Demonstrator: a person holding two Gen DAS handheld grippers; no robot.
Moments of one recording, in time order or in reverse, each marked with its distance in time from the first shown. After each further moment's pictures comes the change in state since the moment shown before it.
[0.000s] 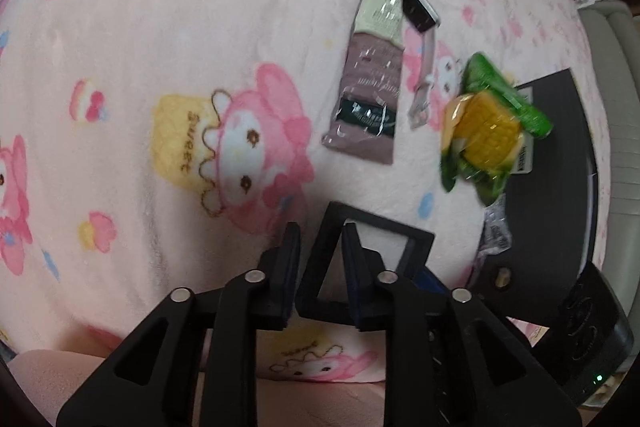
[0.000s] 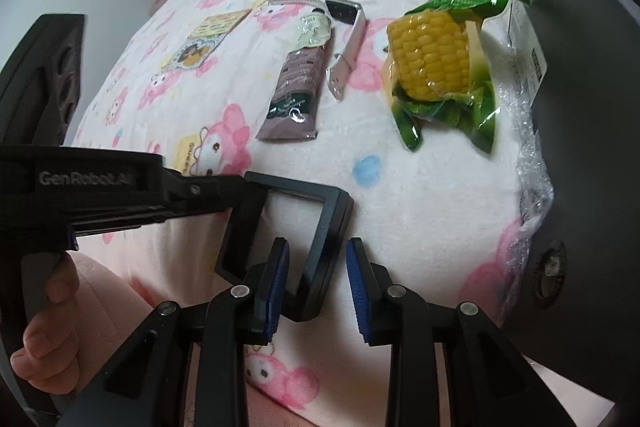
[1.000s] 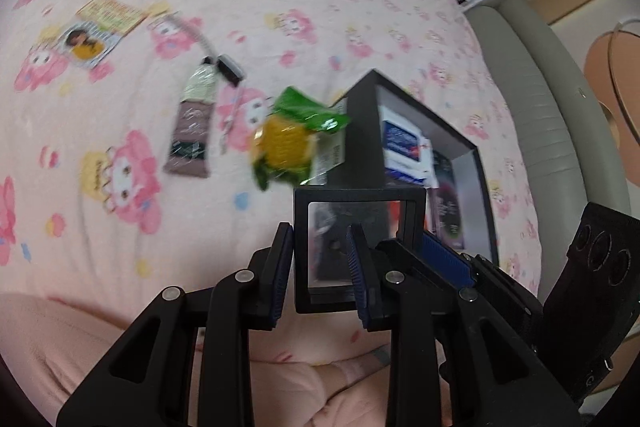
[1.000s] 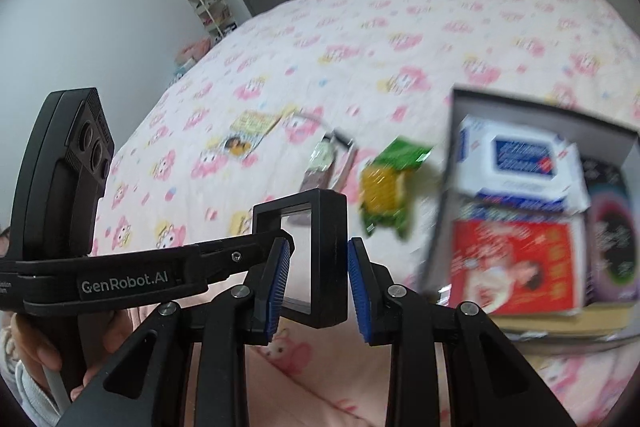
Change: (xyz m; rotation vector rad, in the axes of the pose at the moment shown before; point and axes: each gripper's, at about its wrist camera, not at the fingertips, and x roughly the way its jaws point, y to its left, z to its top) left arm -0.089 -0.135 -0.029 0.217 -0.256 -0.274; right arm -0.166 -0.004 0.013 -0.091 -0.262 -0.008
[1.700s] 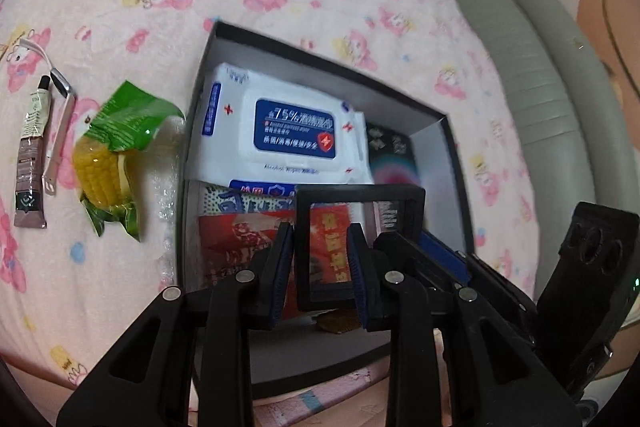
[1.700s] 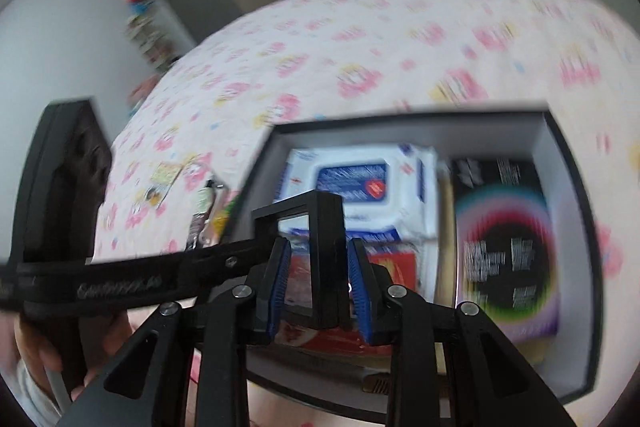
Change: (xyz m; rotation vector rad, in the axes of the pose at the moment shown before) left arm 0.128 -0.113 0.028 0.089 0.169 -0.001; right arm -0.026 -0.165 0.014 0.227 -0.007 -0.072
